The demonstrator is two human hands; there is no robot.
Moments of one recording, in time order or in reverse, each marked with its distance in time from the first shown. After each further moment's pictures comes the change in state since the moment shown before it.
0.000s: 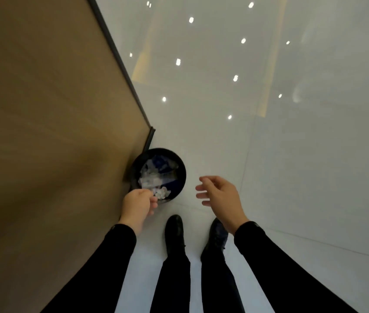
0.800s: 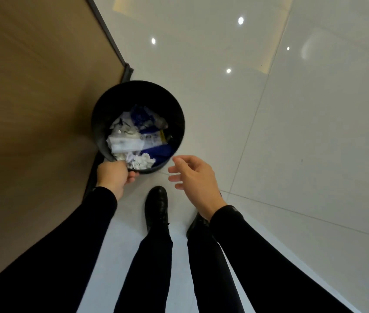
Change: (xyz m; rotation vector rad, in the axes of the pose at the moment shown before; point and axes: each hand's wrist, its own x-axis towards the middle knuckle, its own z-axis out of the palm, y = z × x) left_hand 0.175 -0.082 0.051 -0.070 0.197 -0.170; right_hand 0.114 0.114 0.039 -0.020 -0.088 0.153
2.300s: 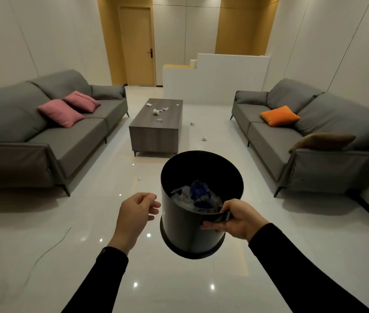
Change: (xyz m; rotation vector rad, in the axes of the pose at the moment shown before) left_hand -0.576 0.689 0.103 -0.065 -0.416 1.213; right_hand -0.196 -0.730 -0.376 0.697 -0.007 -0.313
